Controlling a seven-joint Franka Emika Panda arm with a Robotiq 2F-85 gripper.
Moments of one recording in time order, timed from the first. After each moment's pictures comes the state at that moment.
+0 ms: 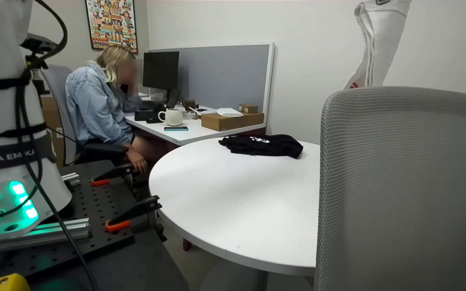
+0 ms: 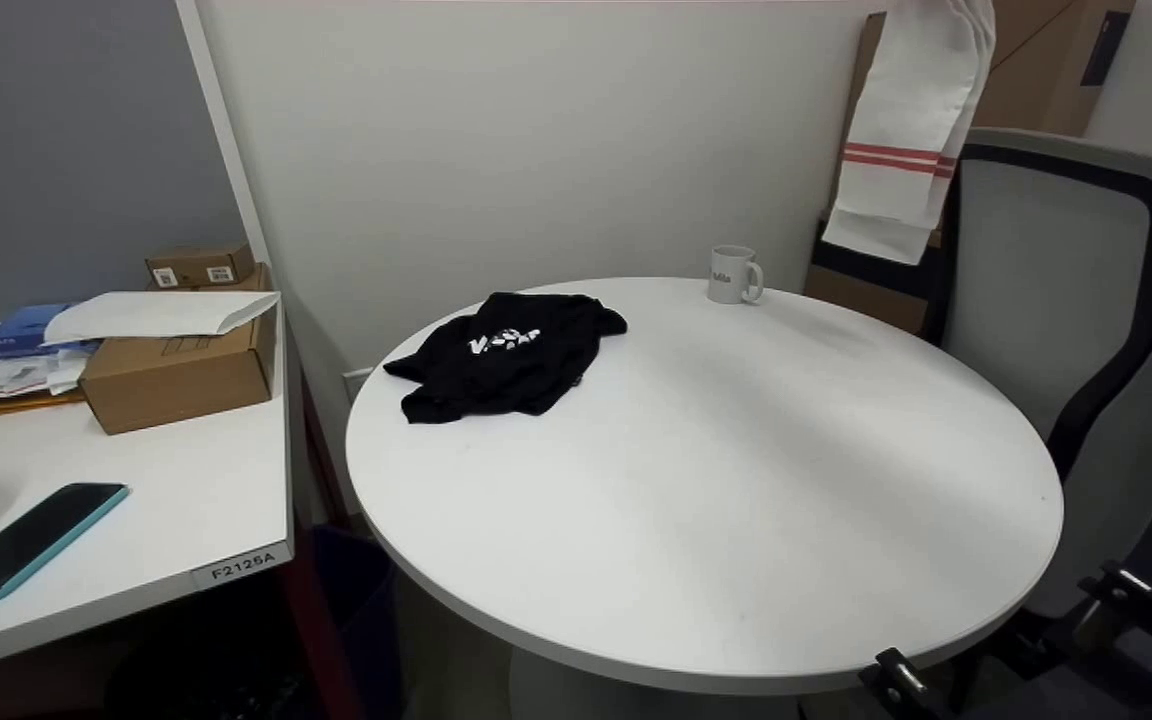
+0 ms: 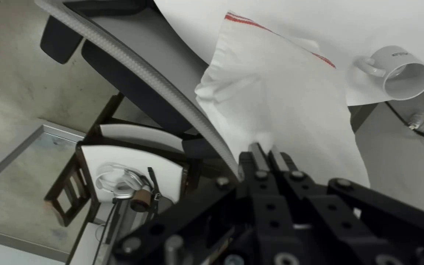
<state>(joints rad) -0.13 0.37 -0.32 -1.22 -0.19 1.71 0.75</state>
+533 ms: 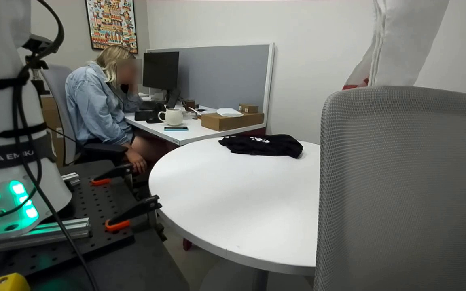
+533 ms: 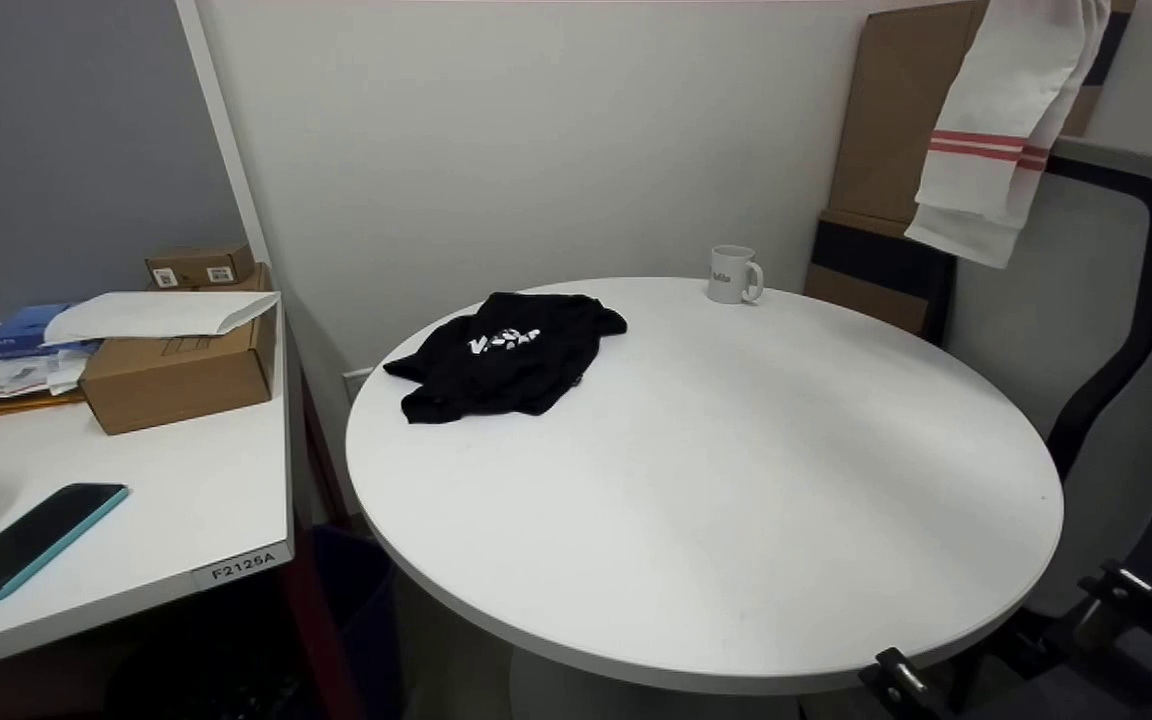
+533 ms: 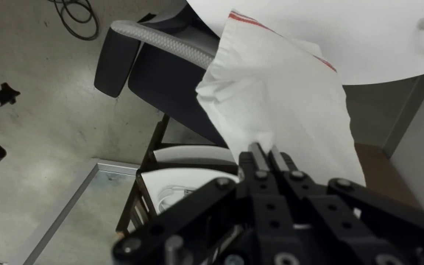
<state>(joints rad) -0.19 0.29 -0.38 -1.29 -0.17 1.64 0.83</state>
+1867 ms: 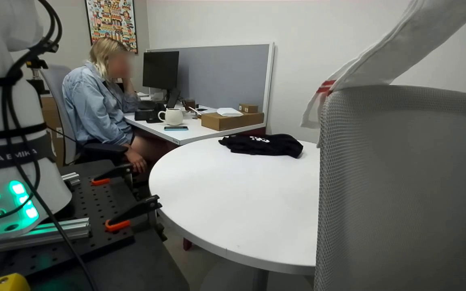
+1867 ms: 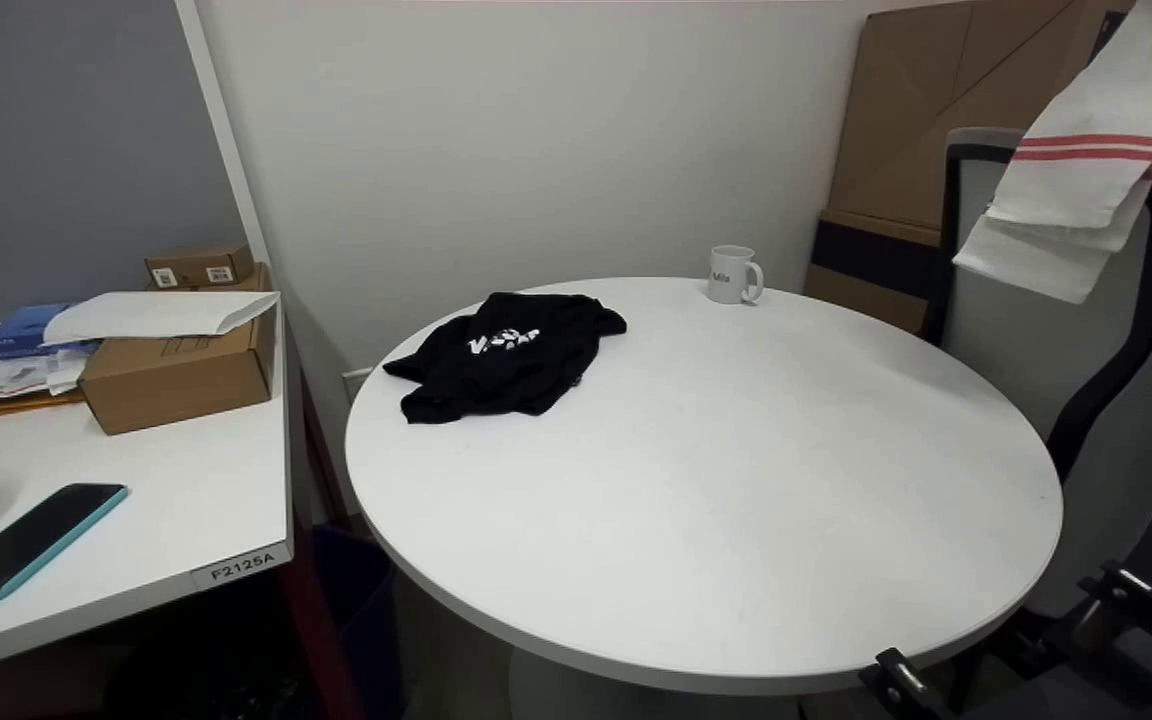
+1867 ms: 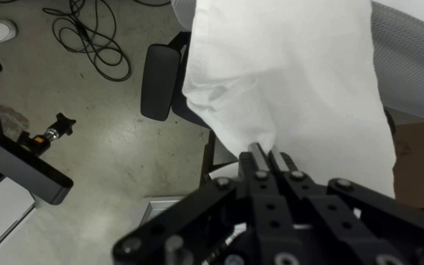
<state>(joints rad) -0.38 0.28 -0.42 -1.37 -0.11 1.67 0.85</state>
